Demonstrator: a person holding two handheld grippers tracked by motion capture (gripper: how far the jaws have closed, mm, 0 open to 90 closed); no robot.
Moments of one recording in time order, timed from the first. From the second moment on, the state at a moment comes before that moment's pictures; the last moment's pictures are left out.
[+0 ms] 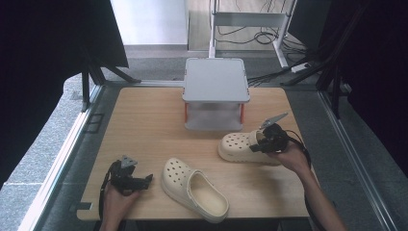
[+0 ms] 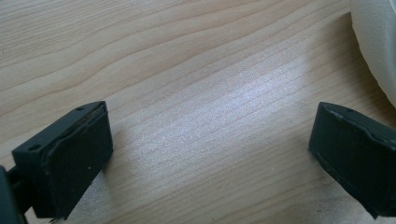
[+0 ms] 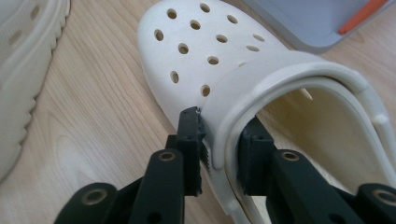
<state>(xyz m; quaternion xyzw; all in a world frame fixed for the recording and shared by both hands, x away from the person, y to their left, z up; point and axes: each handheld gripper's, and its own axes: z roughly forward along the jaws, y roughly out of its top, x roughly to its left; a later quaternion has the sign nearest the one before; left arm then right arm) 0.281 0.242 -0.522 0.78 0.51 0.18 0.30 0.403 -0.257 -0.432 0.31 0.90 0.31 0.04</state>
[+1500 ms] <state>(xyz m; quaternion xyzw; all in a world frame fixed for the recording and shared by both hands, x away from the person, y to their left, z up) 0.281 0.242 -0.522 0.79 0.51 0.18 0.30 0.331 -0.096 -0.426 0.33 0.88 0.32 0.06</state>
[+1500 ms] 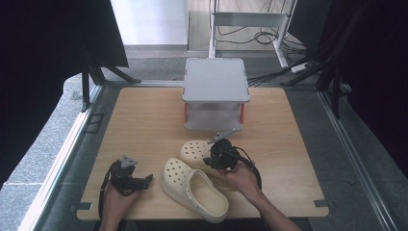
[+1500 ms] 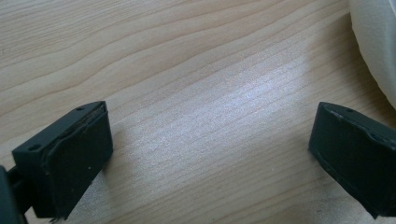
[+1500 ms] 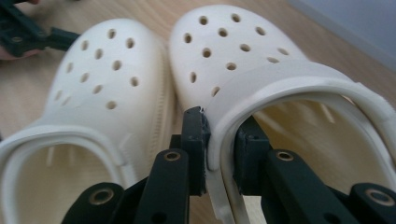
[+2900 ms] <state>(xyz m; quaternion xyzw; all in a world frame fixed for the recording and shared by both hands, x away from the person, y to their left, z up) 0.281 0.242 -0.522 0.79 0.51 0.18 0.30 0.303 -0.104 -0.435 0.23 0.91 0.34 0.00</state>
